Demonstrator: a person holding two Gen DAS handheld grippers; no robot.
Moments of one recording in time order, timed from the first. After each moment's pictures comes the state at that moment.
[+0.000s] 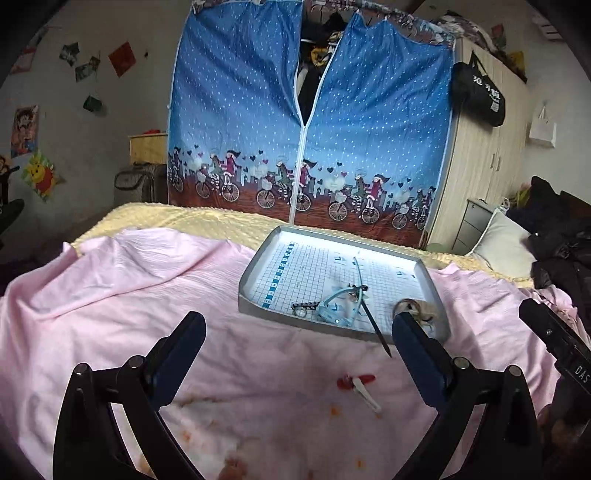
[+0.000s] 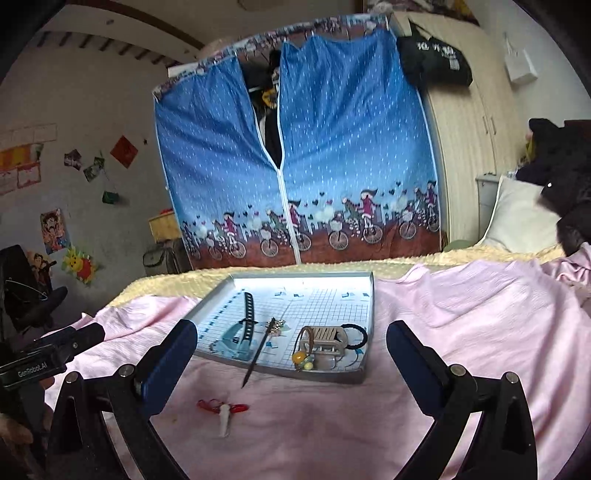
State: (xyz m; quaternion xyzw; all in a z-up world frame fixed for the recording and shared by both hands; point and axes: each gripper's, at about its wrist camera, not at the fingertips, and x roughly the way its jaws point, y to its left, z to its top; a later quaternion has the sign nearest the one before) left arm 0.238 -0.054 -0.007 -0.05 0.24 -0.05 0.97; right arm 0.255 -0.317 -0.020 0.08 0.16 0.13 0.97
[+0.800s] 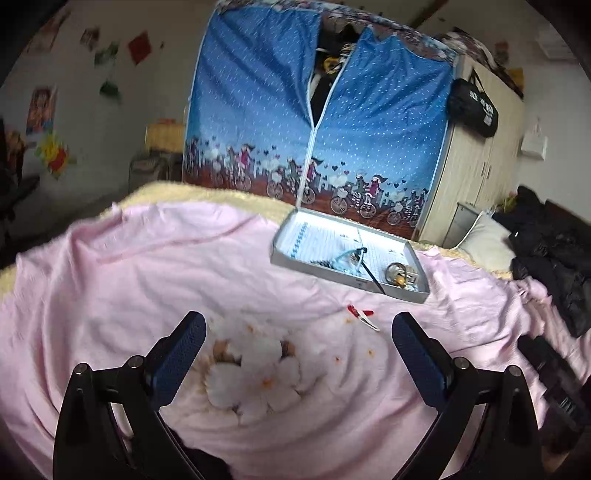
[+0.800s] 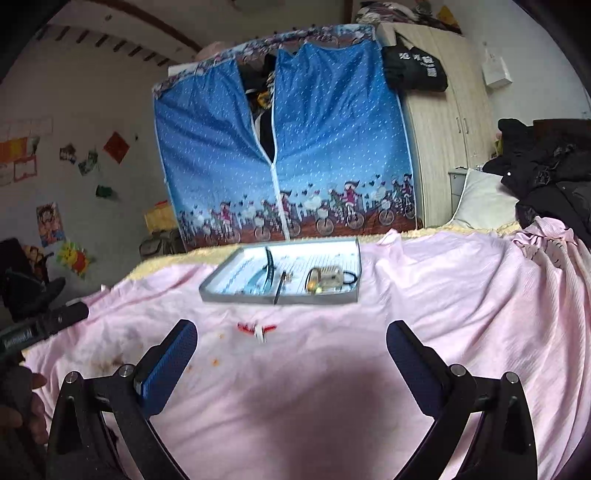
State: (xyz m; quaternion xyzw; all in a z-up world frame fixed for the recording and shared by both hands) left arm 0.124 -0.004 -0.015 -0.10 0.25 -0.06 0.96; right arm 0.111 -0.281 -0.038 0.07 0.19 0.09 0.98
